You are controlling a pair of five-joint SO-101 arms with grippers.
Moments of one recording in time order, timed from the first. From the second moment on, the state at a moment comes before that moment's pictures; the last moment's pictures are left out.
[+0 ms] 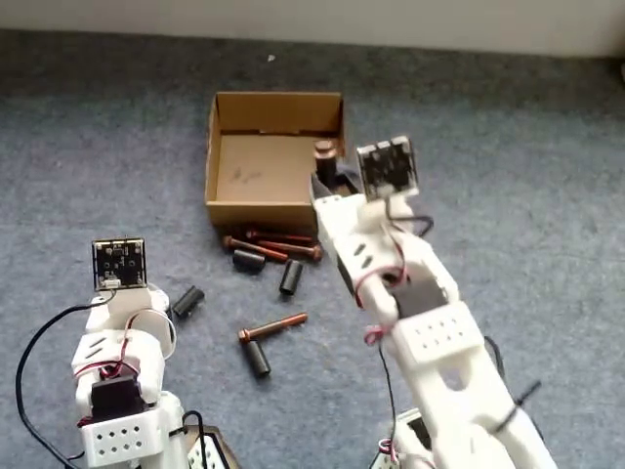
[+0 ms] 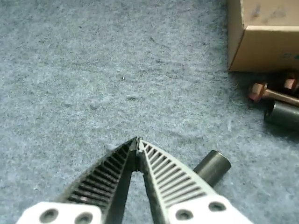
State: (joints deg) left arm -19.4 -99.7 93.7 56.0 -2.2; right arm -26.7 -37.1 50.4 15.0 1.2
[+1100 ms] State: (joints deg) left arm -19.4 -99.7 93.7 56.0 -2.2; right arm -26.1 -15.5 26.8 42.0 1.2
